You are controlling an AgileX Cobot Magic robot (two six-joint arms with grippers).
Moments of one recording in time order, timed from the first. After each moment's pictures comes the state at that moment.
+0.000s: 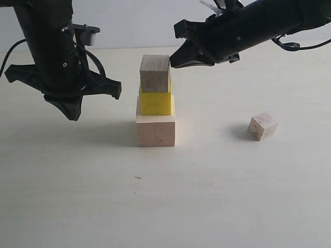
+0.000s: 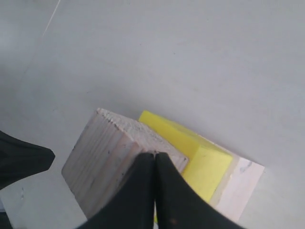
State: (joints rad) left arm -0.59 1.80 -1.39 0.12 1.22 -0.45; right arm 0.29 1.84 -1.26 1.14 0.80 -0.79
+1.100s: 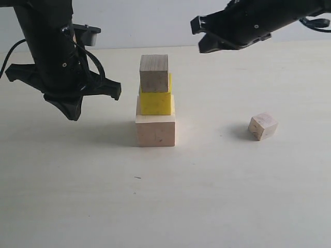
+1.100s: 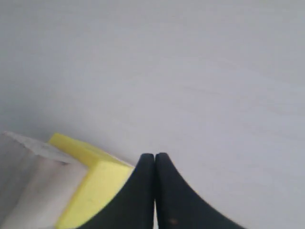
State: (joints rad) left arm -0.59 1.80 -1.39 0.12 1.22 -0.43; right arm 0.28 1.74 -1.26 0.71 0.59 -0.52
